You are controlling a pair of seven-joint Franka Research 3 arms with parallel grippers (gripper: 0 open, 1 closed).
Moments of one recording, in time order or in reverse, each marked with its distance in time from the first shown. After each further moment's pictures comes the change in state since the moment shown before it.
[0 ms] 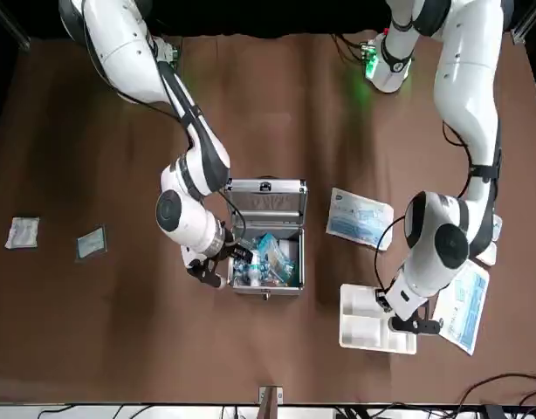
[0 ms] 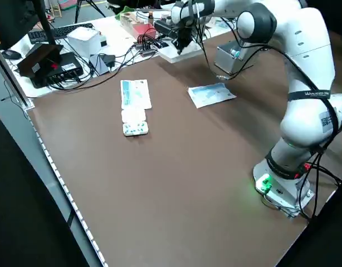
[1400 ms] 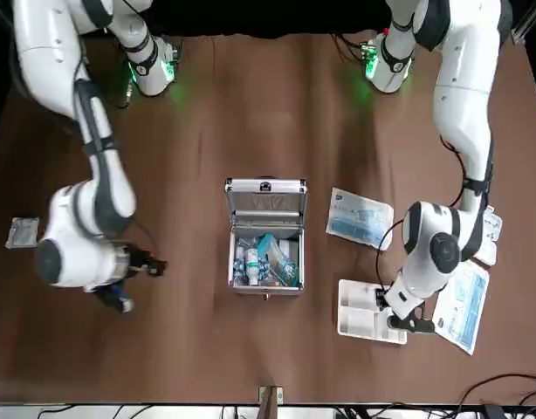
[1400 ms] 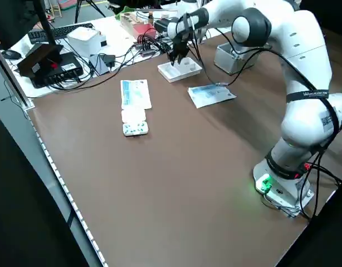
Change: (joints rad) left arm 0.032 0.026 0.008 -0.072 0.002 0.105 0.056; right arm -0.383 -0.067 -0.041 0.016 -0.132 -0.451 -0.266
